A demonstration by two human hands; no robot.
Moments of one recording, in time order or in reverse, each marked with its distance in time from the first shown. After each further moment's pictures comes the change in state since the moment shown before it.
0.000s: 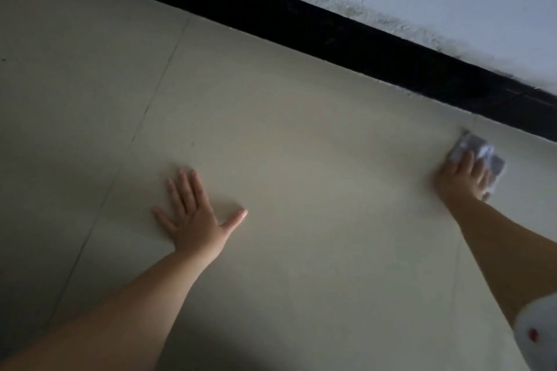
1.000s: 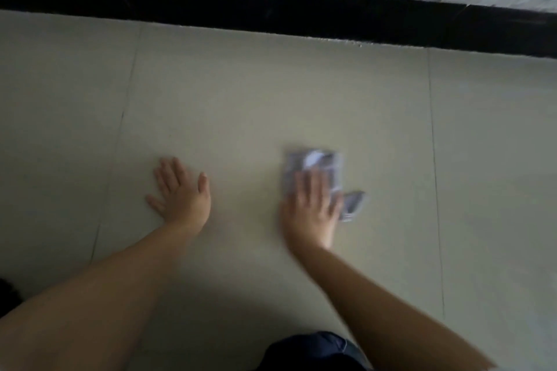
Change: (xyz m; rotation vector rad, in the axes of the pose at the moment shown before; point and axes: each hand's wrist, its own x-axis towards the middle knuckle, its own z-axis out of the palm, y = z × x) left_hand 0.006 0.003 -0.014 0.062 -0.006 -0.044; right_hand -0.241 -0.031 0.119 -0.018 0.059 -0.439
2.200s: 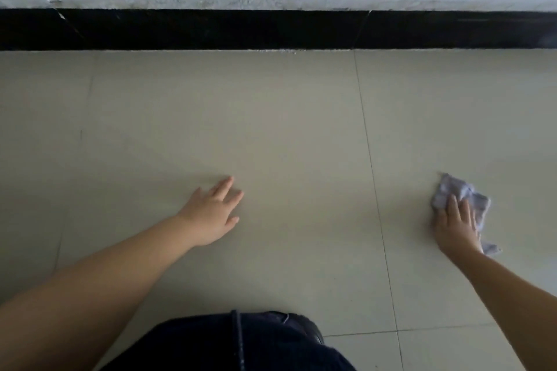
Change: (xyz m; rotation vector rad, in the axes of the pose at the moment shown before) left_hand -0.080 0.070 -0.005 0.747 -0.355 0.904; right_hand -0.017 0.333 -0.104 0.090 -0.180 0.563
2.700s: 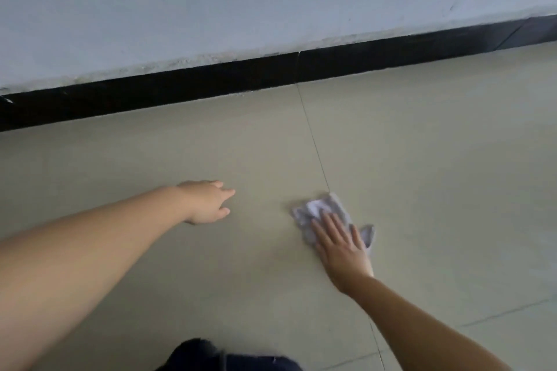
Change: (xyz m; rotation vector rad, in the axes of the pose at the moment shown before) left_hand 0.048 0.030 -0.141 0.129 -0.193 0.101; right_hand -0.060 -0.079 0.054 -0.188 -0.041 -0.618
